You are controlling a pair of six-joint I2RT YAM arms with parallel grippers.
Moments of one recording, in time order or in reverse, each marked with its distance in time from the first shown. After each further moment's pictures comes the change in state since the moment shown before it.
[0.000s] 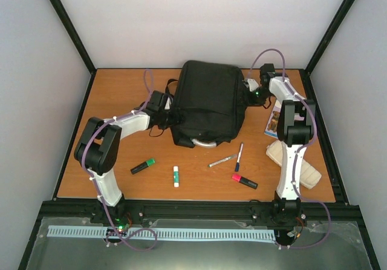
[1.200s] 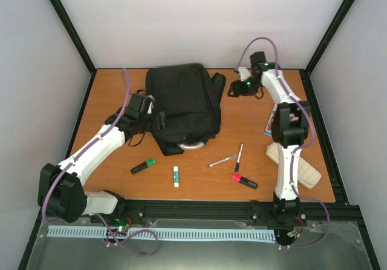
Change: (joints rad) left arm 0.000 -0.504 -0.113 -0.394 -0.320 0.166; right arm 0.138 0.064 0.246 -0.071 0.030 0.058
